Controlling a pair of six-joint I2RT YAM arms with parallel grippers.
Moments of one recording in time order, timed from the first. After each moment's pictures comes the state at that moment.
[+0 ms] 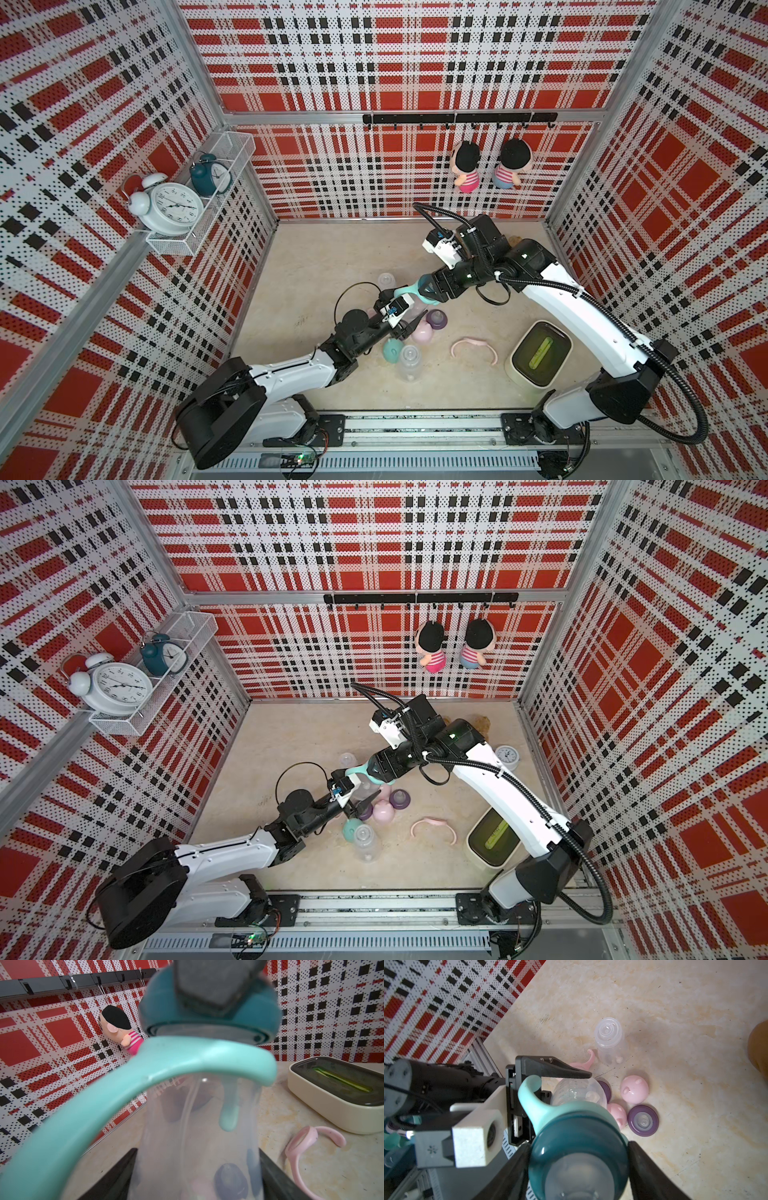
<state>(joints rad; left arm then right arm) -0.80 1.25 0.40 0.85 0.06 0.27 0.68 1.50 1.67 -1.04 -0.35 0.13</state>
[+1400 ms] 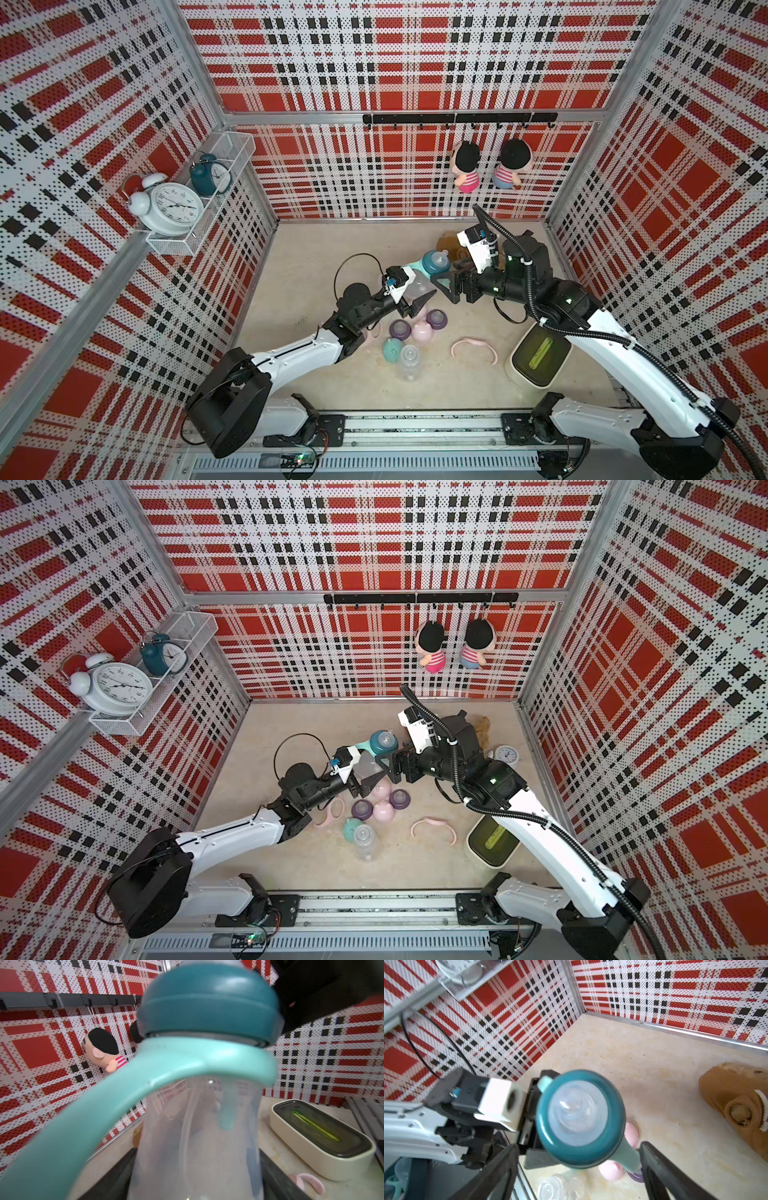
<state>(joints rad) -0.67 1.31 0.61 0.79 0.37 0.11 0.67 1.12 1.24 -0.54 -0.27 0.22</state>
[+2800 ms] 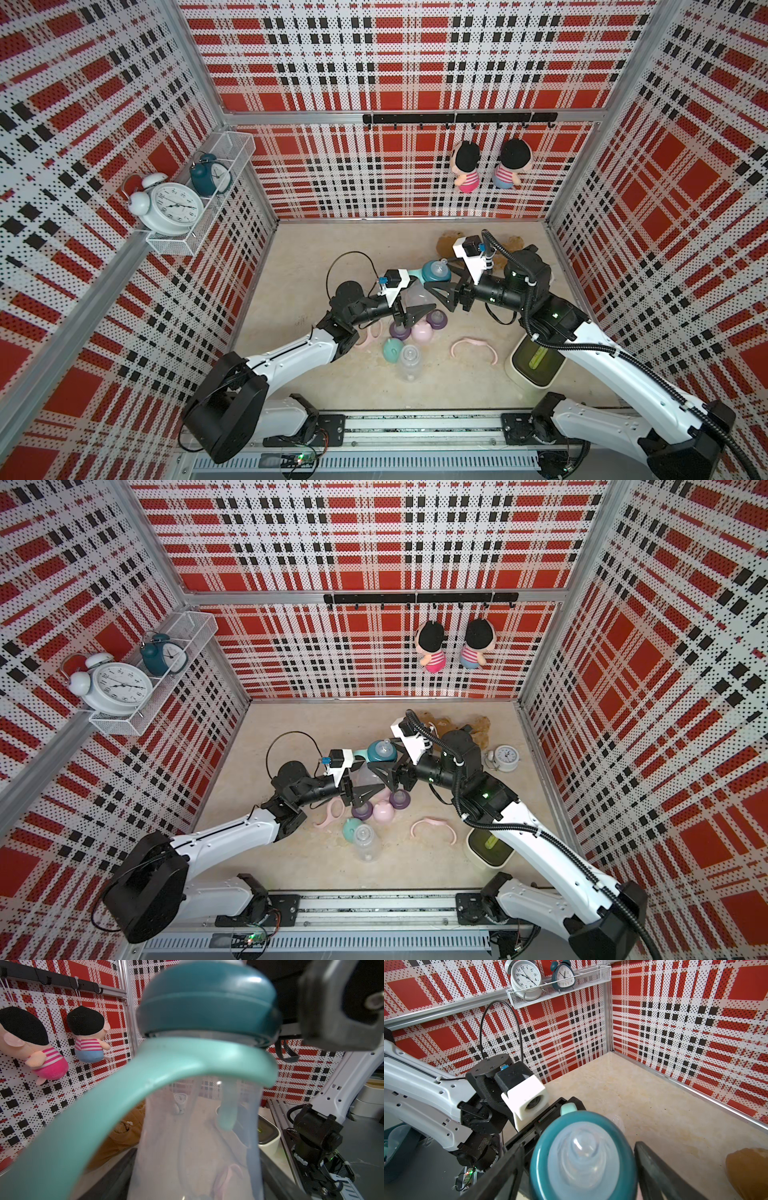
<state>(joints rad) -0.63 1.29 0.59 0.79 0.65 -0.07 0.67 1.07 1.03 -0.13 -0.43 0.08</state>
